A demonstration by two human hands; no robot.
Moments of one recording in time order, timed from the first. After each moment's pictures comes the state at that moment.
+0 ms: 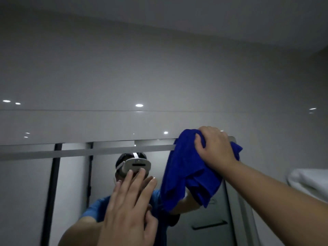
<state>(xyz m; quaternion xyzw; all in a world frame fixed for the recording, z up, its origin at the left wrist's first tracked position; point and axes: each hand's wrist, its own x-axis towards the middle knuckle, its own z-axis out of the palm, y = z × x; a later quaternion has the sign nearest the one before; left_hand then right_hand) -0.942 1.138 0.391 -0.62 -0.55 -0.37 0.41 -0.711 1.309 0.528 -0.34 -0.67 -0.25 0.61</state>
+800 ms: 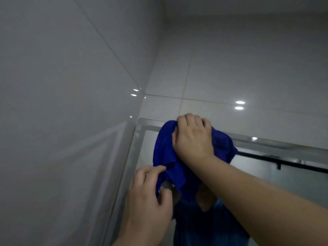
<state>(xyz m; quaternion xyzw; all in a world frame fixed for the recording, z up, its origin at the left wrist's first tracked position) -1.166 0.969 0.356 -0.39 -0.60 -0.62 0.32 -1.130 1.093 0.527 -0.14 -0.71 -0.35 0.59</state>
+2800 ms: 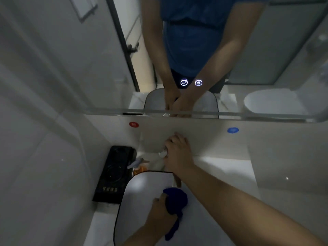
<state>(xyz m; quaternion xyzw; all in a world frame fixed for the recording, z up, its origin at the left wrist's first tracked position) -0.928 0.907 -0.248 -0.27 -0.82 -0.16 -0.47 -0.928 1.100 -0.211 -0.32 -0.92 0.19 0.09</state>
